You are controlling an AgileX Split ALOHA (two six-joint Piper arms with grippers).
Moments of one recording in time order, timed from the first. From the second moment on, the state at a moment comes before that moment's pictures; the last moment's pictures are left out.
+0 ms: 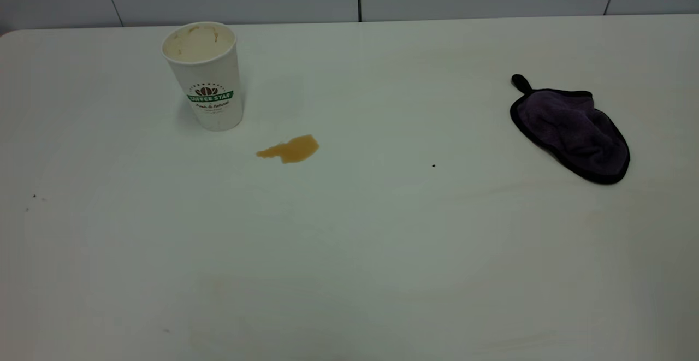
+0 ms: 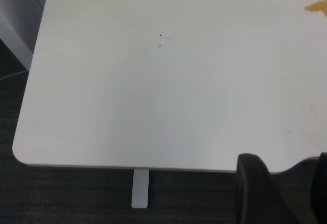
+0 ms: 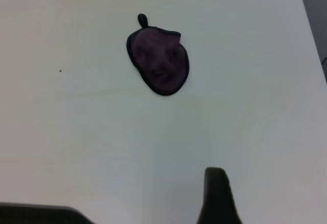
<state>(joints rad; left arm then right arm) 0.02 0.04 -0.49 0.05 1.13 -0.02 0.00 0.01 -0.49 -0.01 1.11 -0.07</state>
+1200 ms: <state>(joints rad) 0.02 0.04 -0.49 0.05 1.13 -0.02 0.00 1.81 -1.10 0.02 0.45 -0.07</state>
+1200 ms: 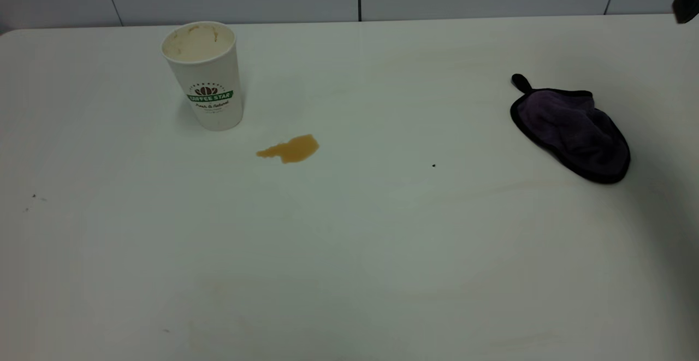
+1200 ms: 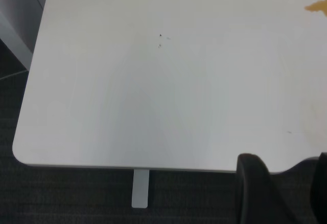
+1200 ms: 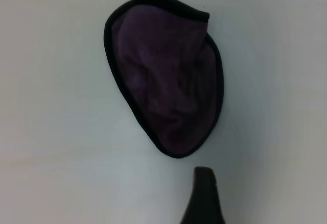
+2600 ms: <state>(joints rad) 0.02 0.04 -0.49 0.05 1.13 -0.02 0.04 2.55 -1.65 0.17 0.53 -0.22</state>
